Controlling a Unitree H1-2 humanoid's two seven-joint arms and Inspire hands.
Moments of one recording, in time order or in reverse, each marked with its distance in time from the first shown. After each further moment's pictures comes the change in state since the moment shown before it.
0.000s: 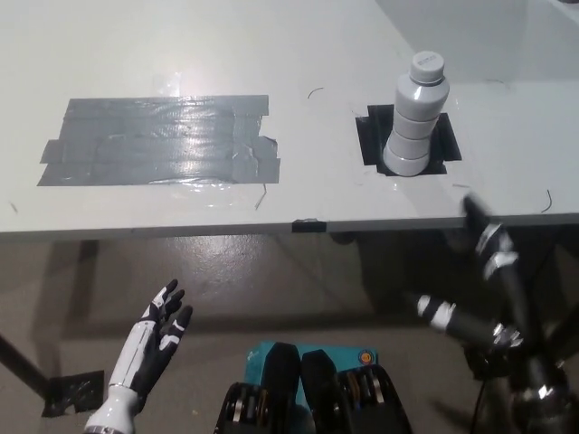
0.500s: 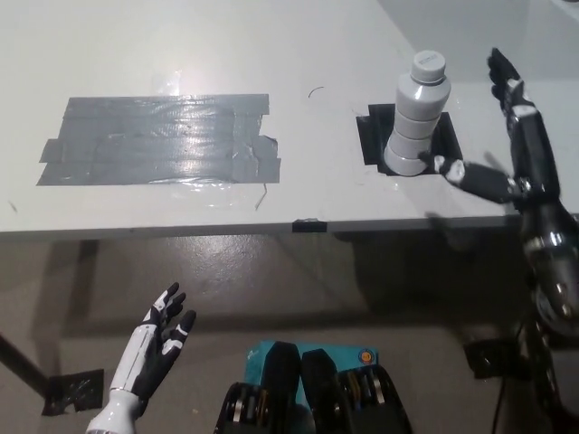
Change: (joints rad) left_arm 0.004 -0.005 0.000 -0.001 0.000 -0.007 0.000; right_arm -0.399 -0.049 -0.070 0.285 -0.033 0.238 -0.017
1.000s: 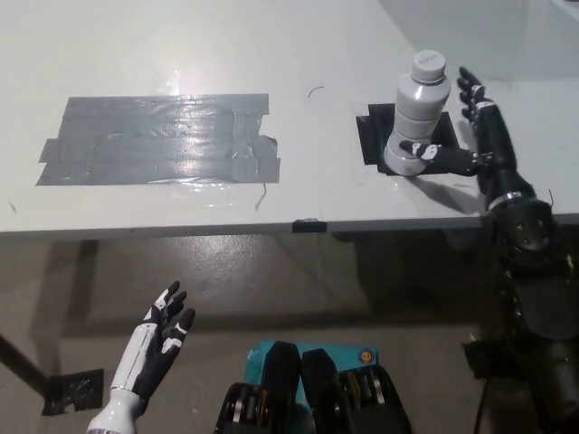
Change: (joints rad) left_arm -0.004 -0.002 0.000 -0.002 0.003 -0.005 0.000; right_arm -0.196 0.025 -0.030 0.467 0.036 0.039 -0.038
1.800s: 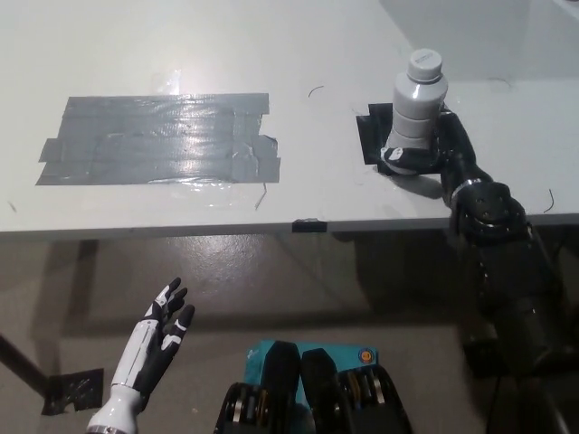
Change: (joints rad) left_arm -0.006 0.000 0.000 -0.002 0.007 0.000 0.000; right_arm -0.179 0.024 0.000 0.363 0.049 -0.015 -0.007
